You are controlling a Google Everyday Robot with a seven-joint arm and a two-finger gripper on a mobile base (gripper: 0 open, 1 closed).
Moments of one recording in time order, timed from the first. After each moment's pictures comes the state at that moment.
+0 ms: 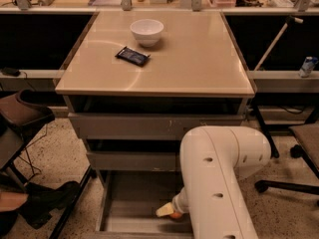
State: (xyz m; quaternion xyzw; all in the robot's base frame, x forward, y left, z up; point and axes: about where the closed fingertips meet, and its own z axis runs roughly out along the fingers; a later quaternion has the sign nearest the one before) arm 0.513 -0.076 0.180 -0.19 0.97 0.12 0.14
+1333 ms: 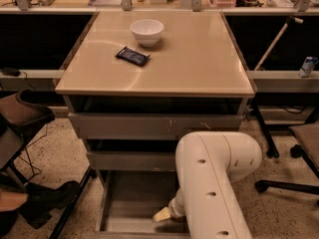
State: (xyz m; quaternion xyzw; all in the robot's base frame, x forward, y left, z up) arm 0.500 -0.060 0.146 -0.20 0.97 0.14 0.09
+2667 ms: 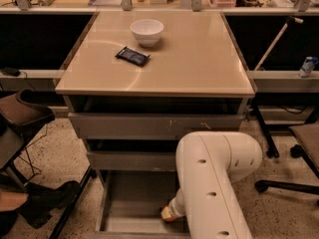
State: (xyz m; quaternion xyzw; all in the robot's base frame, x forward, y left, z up) arm 0.500 -0.060 0.147 -0.20 0.97 0.14 0.09
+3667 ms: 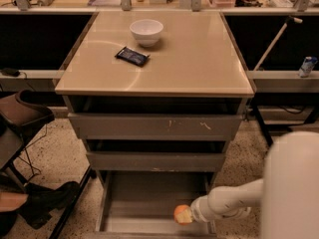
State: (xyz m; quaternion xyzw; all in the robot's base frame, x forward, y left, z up) arm 0.441 -0.116 0.305 -0.23 0.94 0.18 0.14
